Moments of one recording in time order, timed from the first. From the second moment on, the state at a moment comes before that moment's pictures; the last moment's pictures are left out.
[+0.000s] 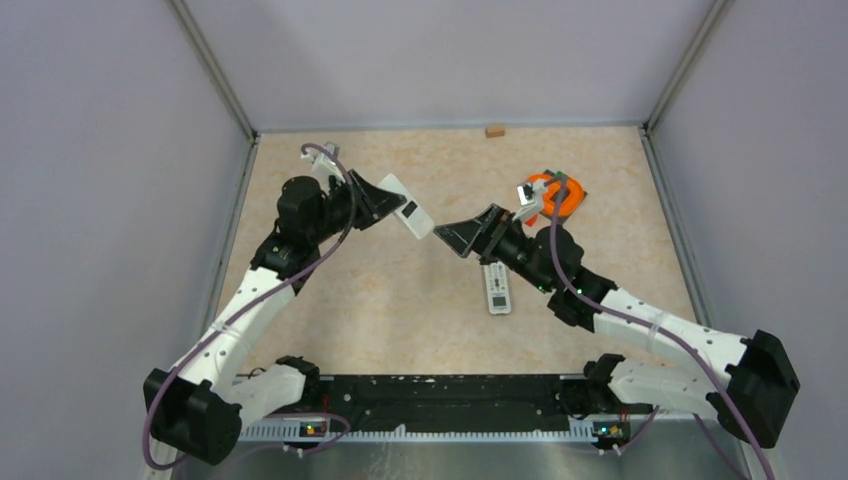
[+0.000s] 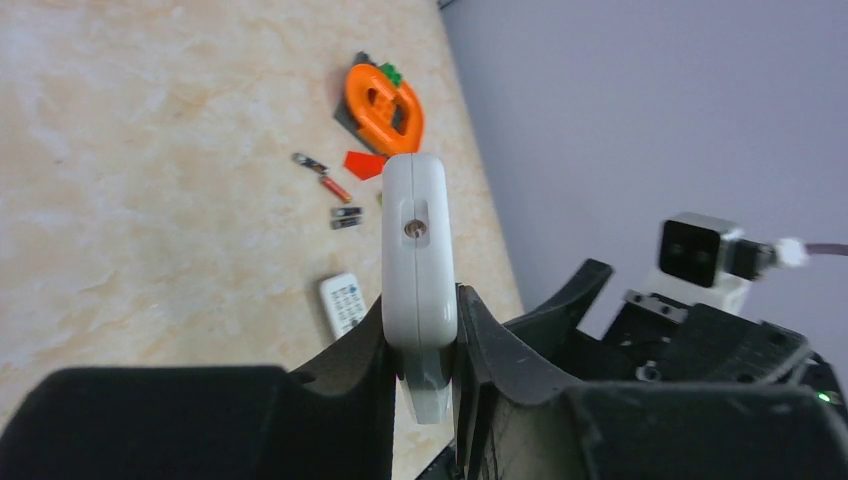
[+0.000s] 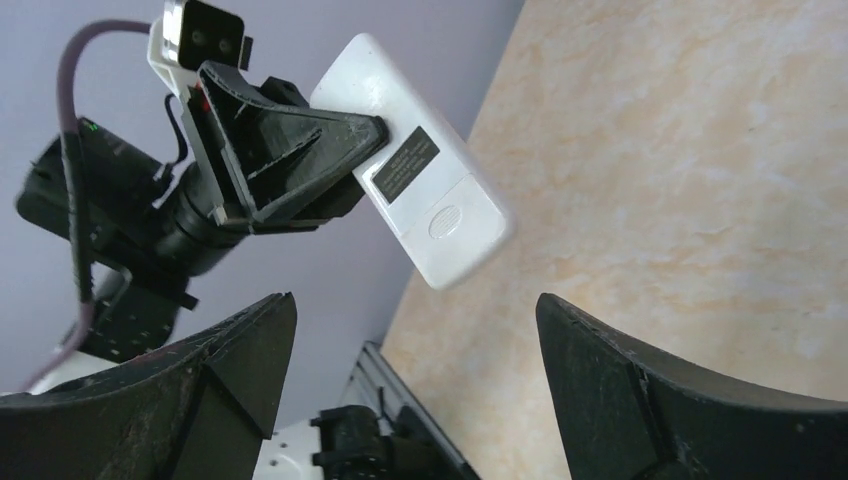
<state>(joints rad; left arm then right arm) -0.35 1.07 0.92 -0.07 0.38 -0.85 0.87 1.01 0.68 0.32 0.06 0.90</state>
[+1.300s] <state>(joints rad) -0.34 1.01 0.82 0.29 0.59 -1.28 0.83 1.19 0.59 0.89 -0.07 1.21</state>
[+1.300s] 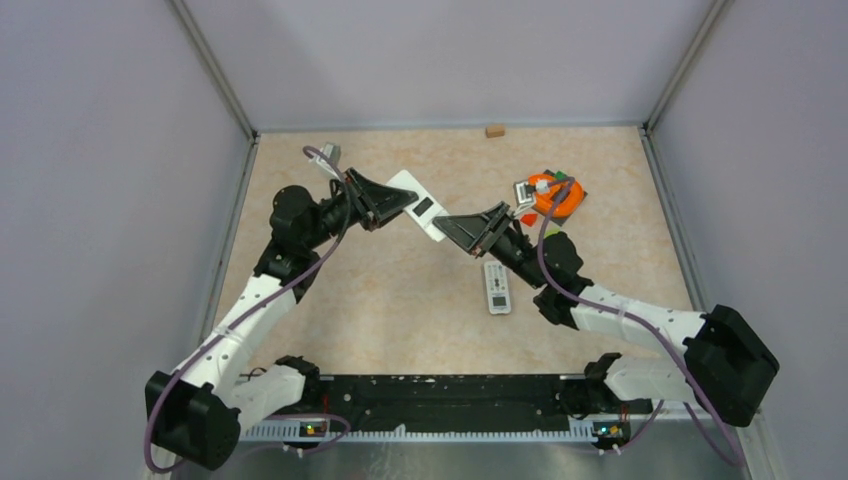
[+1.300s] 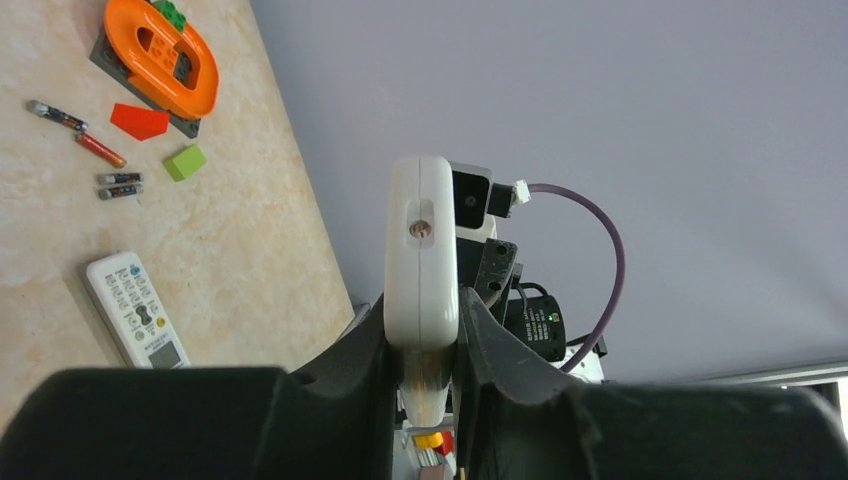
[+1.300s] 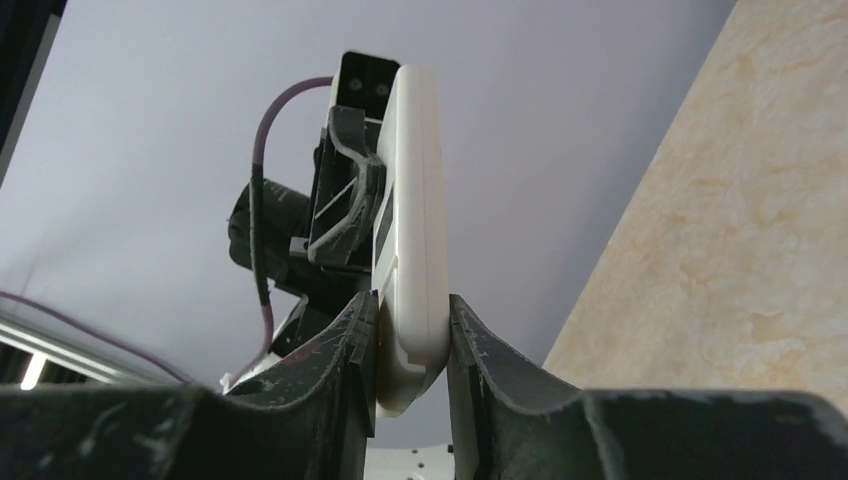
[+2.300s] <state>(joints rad) -0.32 1.11 0.75 0.37 0.50 -1.24 0.77 1.40 0.65 0.89 -0.15 1.41</state>
